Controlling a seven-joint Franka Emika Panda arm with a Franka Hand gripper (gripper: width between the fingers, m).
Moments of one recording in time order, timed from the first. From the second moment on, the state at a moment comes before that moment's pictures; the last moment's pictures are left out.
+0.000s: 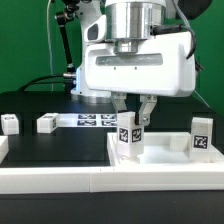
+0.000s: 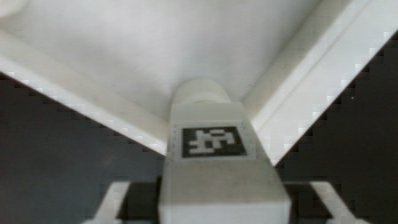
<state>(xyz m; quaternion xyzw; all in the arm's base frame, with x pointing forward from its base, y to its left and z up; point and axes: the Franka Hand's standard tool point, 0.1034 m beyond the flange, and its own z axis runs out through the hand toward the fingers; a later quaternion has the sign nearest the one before) 0.619 0.011 0.087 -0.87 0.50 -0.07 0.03</state>
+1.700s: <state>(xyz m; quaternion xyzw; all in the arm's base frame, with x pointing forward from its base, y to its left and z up) 0.621 0.009 0.088 -0.96 0.28 -0.08 0.02</state>
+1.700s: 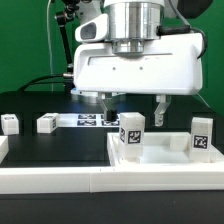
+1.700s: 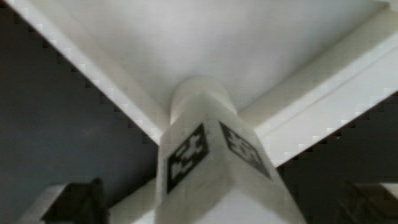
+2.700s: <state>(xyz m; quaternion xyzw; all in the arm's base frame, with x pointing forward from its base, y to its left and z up) 0.622 0.008 0.089 -1.00 -0.03 -0.08 -0.01</state>
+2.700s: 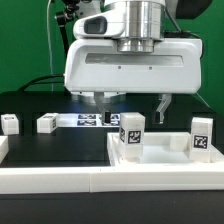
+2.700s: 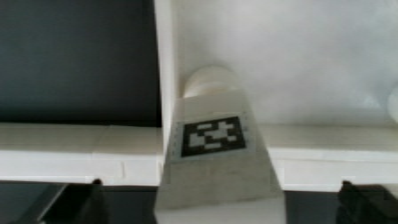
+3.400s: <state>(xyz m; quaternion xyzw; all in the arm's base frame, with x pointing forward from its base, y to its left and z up) 0.622 0.006 0.089 -1.00 -0.05 -0.08 -0.02</state>
